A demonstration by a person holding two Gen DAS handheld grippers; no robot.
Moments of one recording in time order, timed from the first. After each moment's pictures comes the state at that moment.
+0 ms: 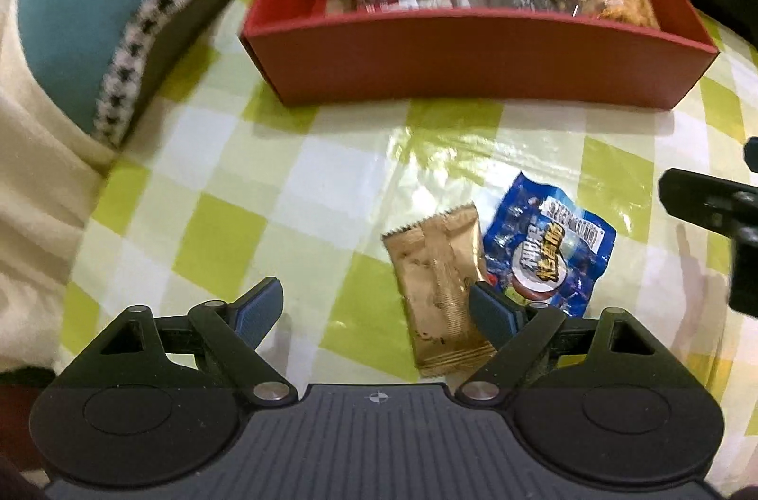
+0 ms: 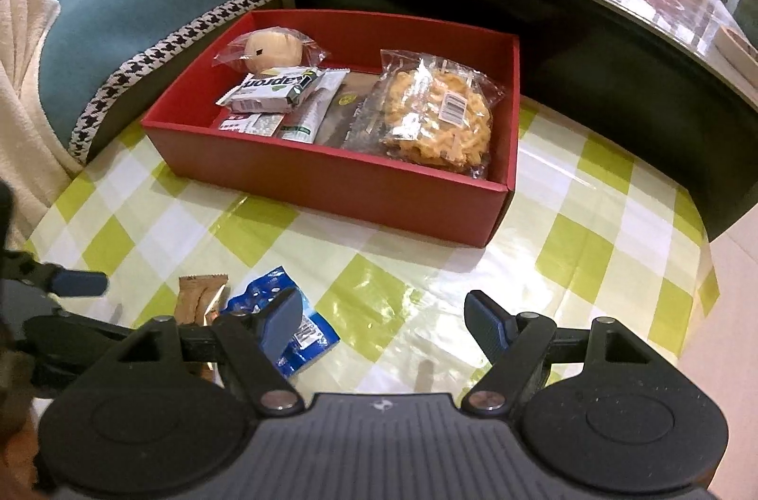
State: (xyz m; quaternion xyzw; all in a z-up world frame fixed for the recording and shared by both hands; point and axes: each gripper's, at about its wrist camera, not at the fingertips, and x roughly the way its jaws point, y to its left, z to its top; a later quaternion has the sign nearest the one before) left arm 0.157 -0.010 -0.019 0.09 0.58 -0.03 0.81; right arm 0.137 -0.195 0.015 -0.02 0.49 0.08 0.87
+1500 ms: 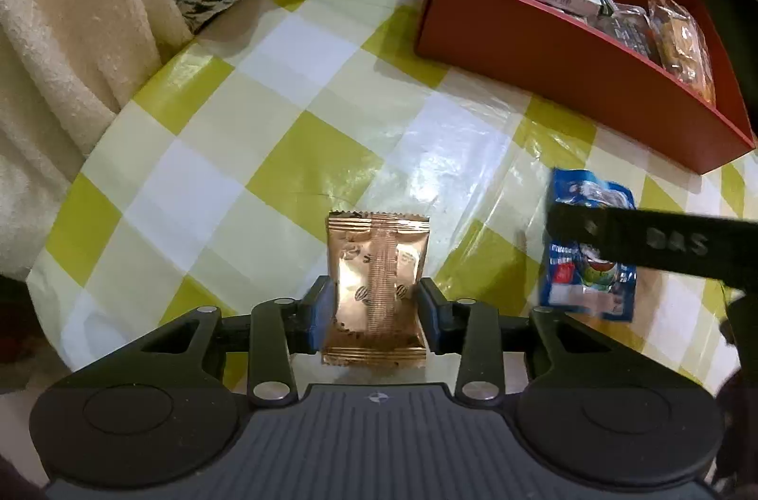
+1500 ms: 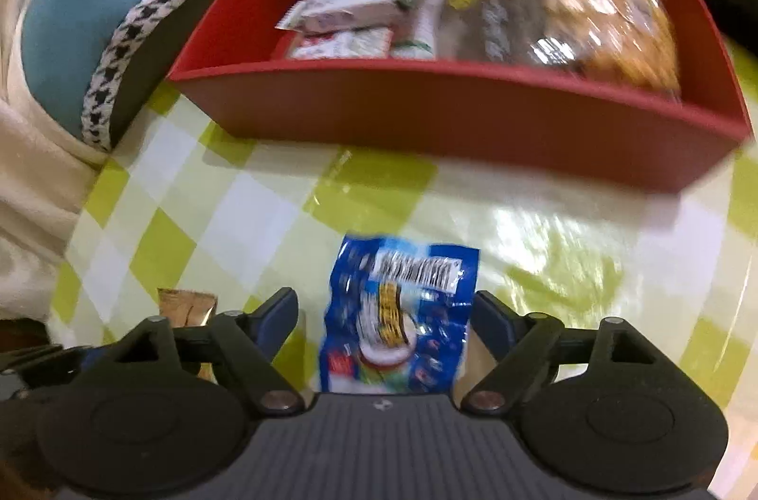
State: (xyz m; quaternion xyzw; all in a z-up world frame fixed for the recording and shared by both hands) left arm 0.161 0.103 -0.030 -0.05 0.61 -0.03 0.79; right arm 0.190 -0.115 -0.038 0.05 0.58 0.11 0.80
